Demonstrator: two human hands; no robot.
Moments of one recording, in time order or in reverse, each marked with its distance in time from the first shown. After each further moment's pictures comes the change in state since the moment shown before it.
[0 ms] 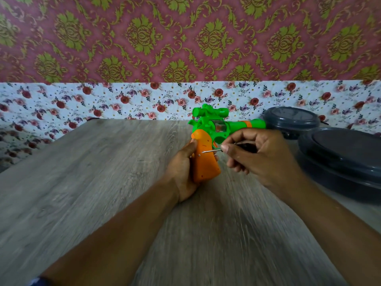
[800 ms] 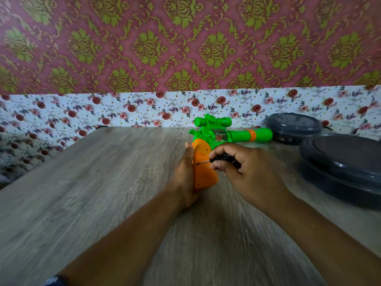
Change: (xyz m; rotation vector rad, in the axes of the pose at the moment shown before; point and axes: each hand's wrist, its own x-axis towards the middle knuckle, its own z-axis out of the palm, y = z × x) left_hand -0.015 0.001 0.011 0.056 0.101 0.106; right_hand -0.007 0.003 0.013 -0.409 -0.032 -0.252
